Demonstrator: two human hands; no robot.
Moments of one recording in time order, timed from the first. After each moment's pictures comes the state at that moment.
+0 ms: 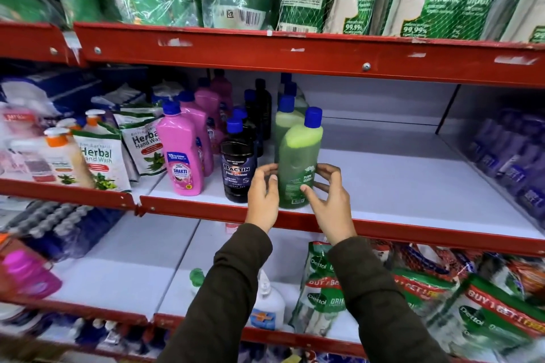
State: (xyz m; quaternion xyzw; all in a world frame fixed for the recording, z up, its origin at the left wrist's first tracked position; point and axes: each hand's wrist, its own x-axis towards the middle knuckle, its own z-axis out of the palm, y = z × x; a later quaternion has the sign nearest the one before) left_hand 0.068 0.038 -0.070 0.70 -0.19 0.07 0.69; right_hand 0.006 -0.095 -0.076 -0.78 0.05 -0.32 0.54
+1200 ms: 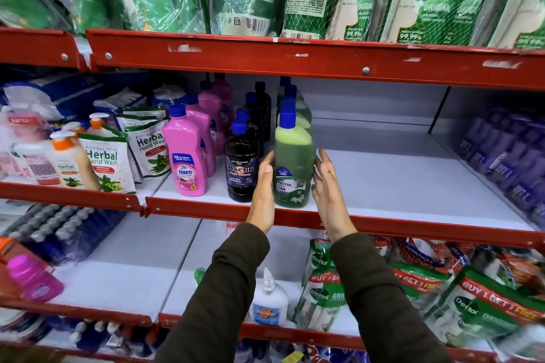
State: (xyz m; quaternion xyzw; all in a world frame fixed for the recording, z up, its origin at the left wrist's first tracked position) left_hand 0.056 0.052 -0.057 0.62 -0.20 -0.05 0.76; right_hand -0.004 -0.070 -0.047 -0.67 0.03 -0.21 0.71
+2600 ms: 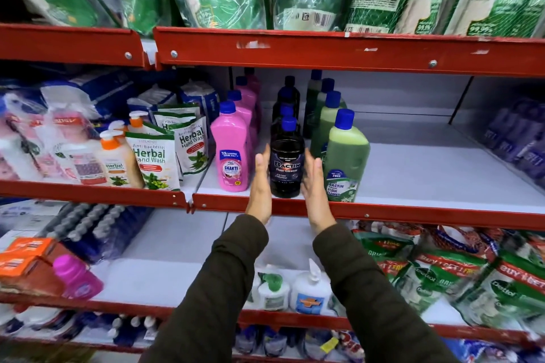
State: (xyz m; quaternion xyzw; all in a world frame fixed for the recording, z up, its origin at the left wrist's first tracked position) left_hand 0.083 0.156 -0.043 0.63 -0.23 -0.04 0.74; right_hand 0.037 0.059 -0.047 -0.66 0.06 -0.22 0.71
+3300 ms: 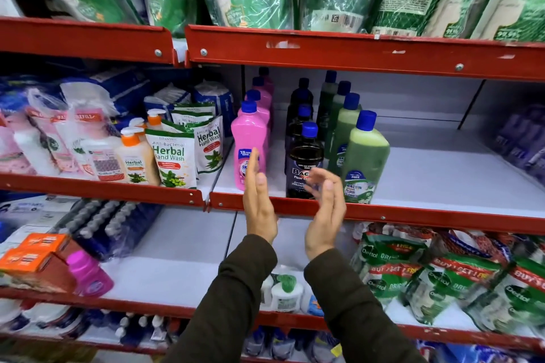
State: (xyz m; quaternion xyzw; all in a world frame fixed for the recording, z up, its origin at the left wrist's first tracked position) left_hand 0.077 0.191 -0.071 0.61 -0.20 0.11 0.76; right_hand 0.026 0.112 -0.072 -0.58 0.03 -0.50 0.64
